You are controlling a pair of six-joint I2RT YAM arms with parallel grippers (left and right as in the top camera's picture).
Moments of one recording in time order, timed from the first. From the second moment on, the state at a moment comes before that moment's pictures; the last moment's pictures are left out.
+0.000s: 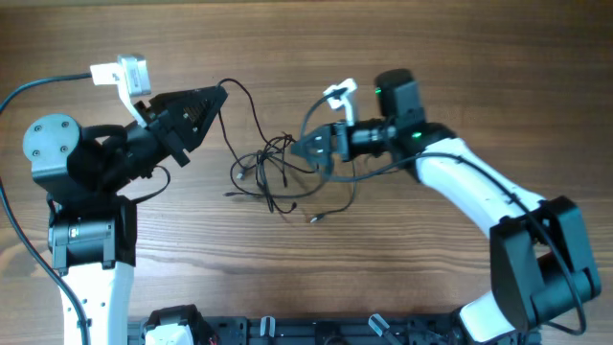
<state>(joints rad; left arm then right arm) 0.13 0.98 0.97 -0.02 1.02 -0.65 0.41 1.72 1.04 -0.05 -0.99 0.39</state>
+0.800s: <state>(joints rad) 0.30 0.83 0.97 0.46 1.16 -1.14 0.09 1.76 1.04 -0.40 -0.08 0.81</state>
